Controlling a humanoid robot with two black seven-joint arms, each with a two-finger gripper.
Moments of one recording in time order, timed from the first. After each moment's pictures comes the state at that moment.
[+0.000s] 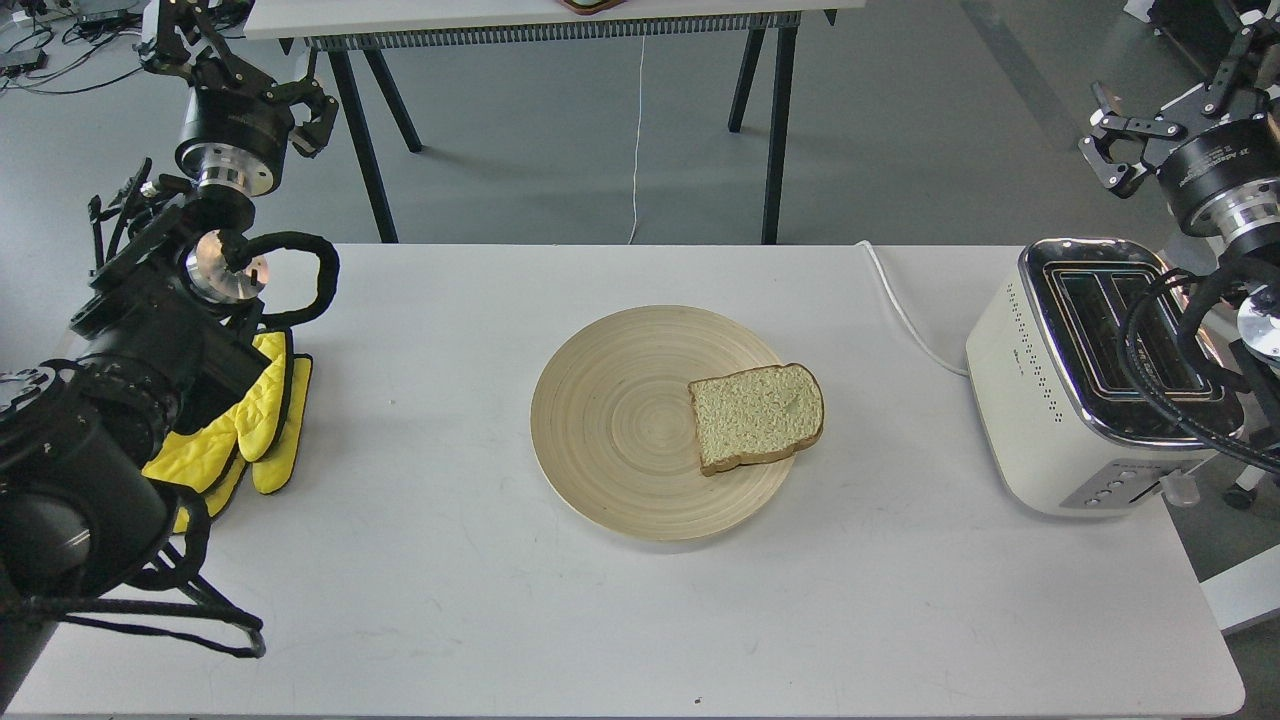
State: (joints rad) left arm -1.09 0.10 -0.46 -0.01 -0.38 -0.49 -0.43; right arm 0.68 -0.50 1.14 0.83 -0.11 0.29 0.16
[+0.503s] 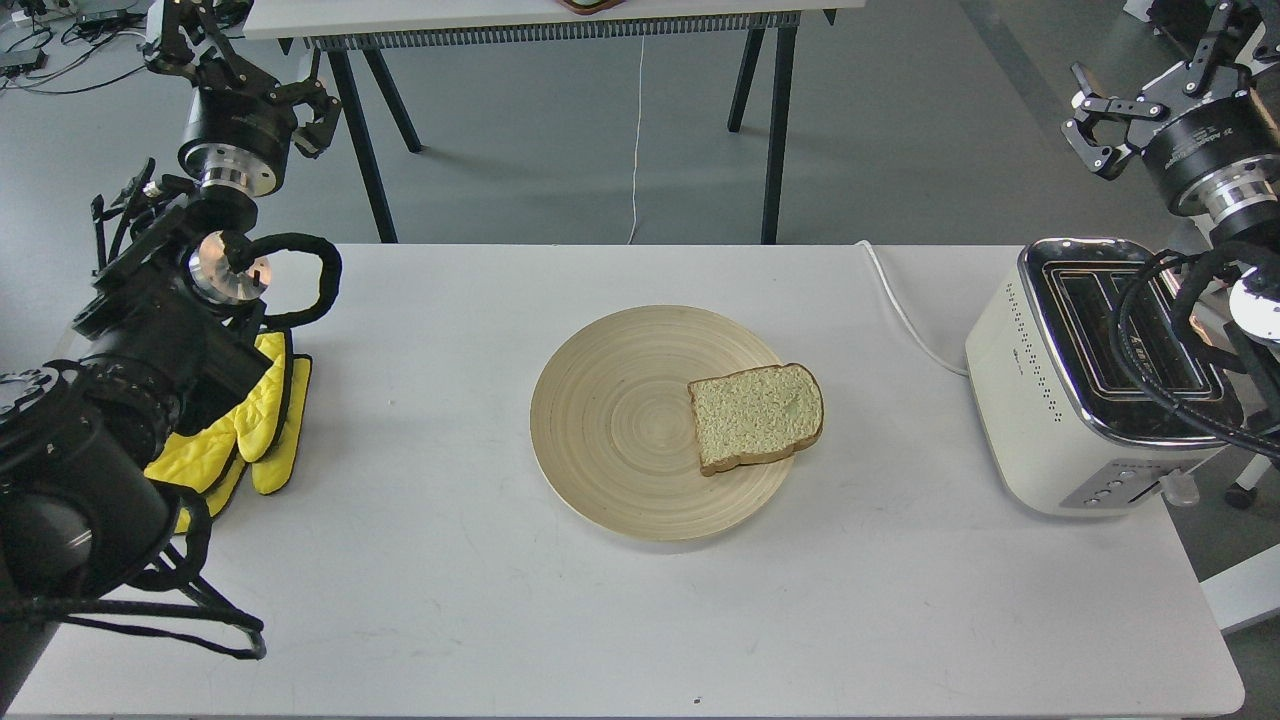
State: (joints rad) left arm -1.09 0.10 -0.47 -0.01 -0.38 -0.49 -0.43; right arm 0.76 -0.52 1.06 0.86 -0.15 0.30 0.16
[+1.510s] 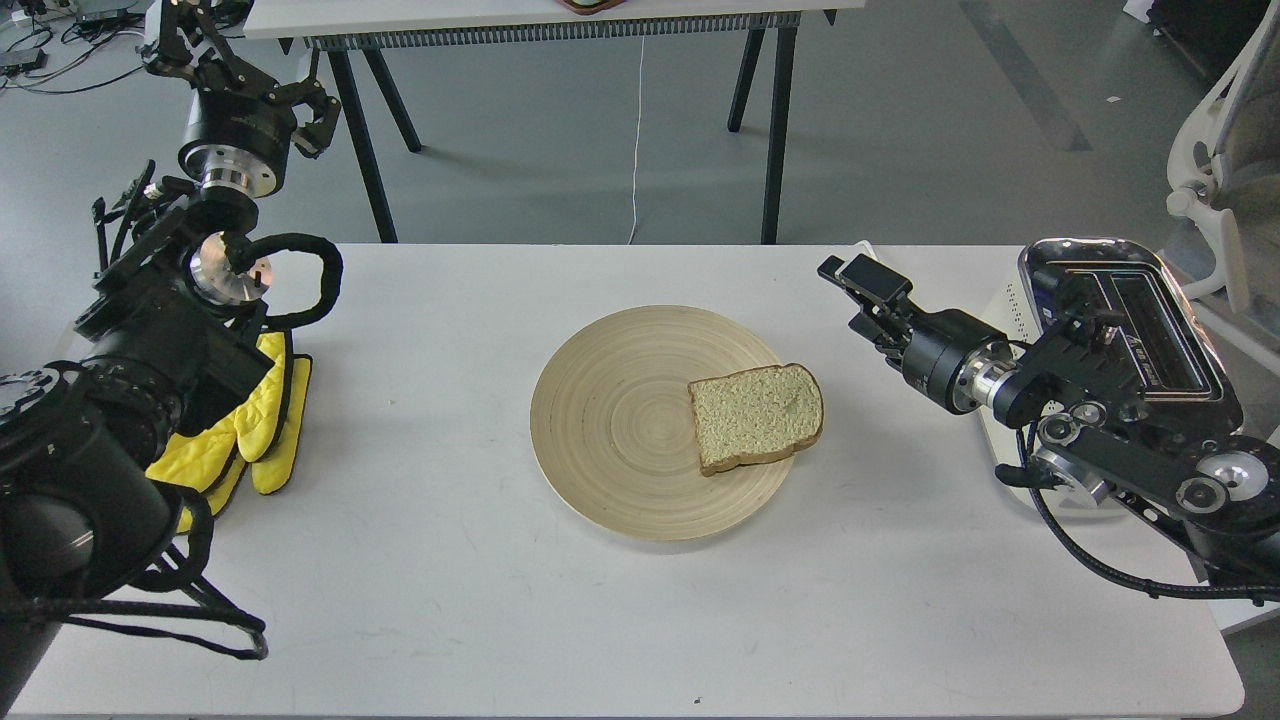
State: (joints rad) left arm -1.09 0.09 -0.47 -0.01 -0.39 -0.49 -0.43; right arm 0.72 -0.55 0.30 1.17 -0.87 -0.11 0.14
